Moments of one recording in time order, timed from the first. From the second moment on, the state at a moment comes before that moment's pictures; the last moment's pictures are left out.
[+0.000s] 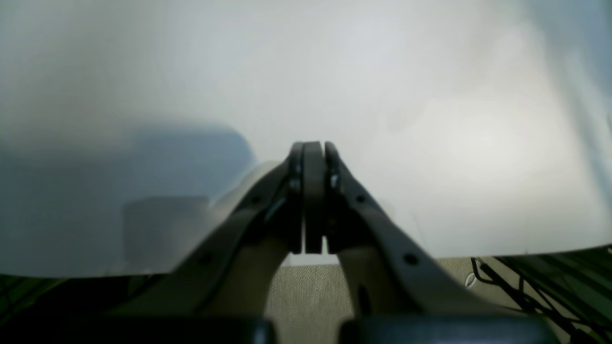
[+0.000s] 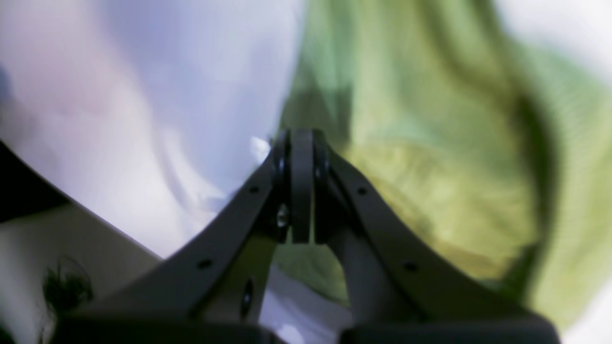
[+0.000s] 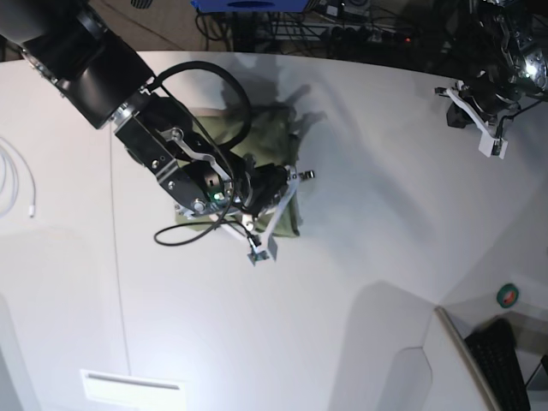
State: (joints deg) left arm 18.8 -15.1 -35.7 82.1 -16.0 -41.0 43.2; right arm 16.2 6.5 -44.8 78.4 33.9 -20.1 -52.3
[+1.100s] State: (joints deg) left arm 18.9 -15.0 -35.2 82.1 -15.9 -40.9 43.1; right arm 17.8 14.7 -40.7 68.0 34.0 -26.1 -48.9
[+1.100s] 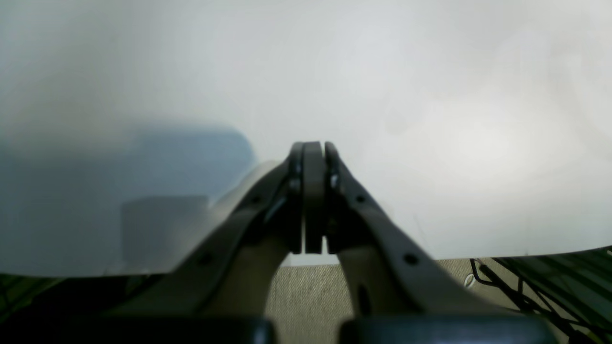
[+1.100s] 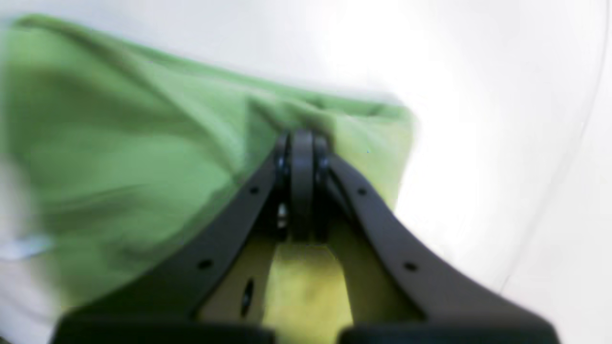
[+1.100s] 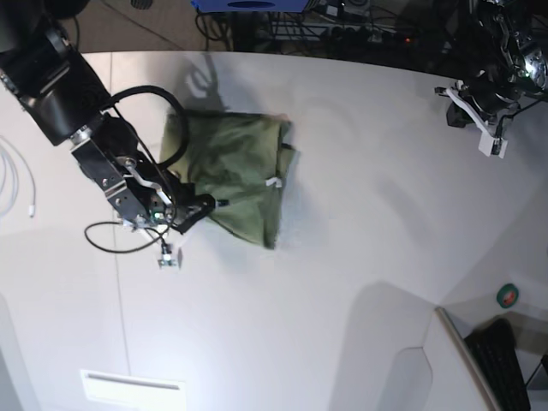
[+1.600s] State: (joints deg) left arm 6.9 -4.7 -10.9 94.6 -16.2 -40.8 52.6; right arm 2.9 23.6 -13.9 96.6 34.0 -26.3 -56.0
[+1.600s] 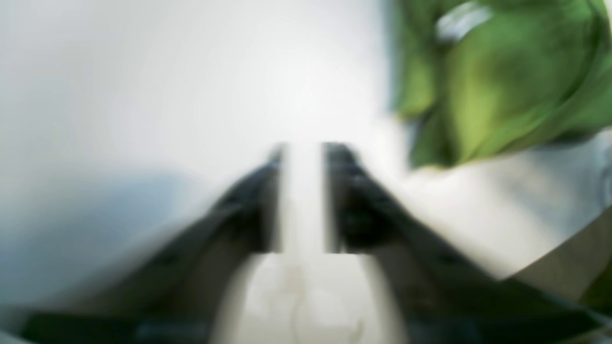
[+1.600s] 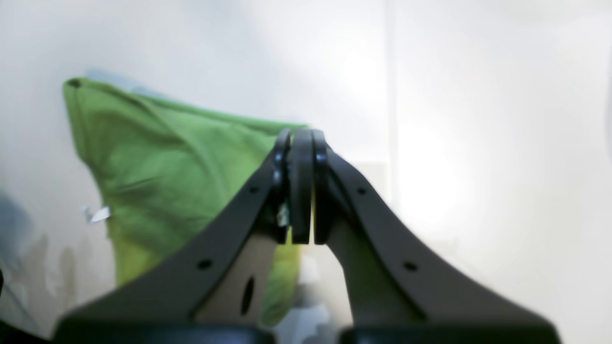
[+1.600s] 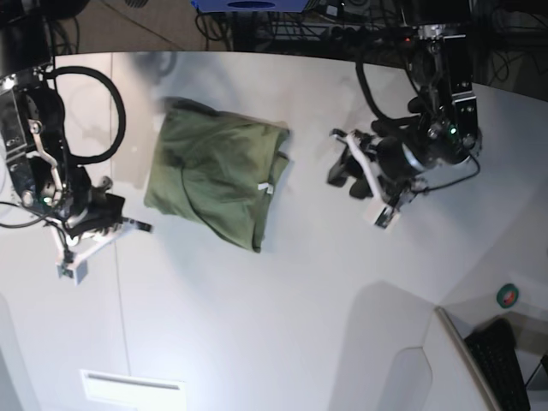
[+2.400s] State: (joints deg) left arm -11.8 1.5 2.9 54.0 -16.0 -40.8 44.2; right arm -7.1 27.4 -2.1 105.0 34.2 -26.1 -55.9
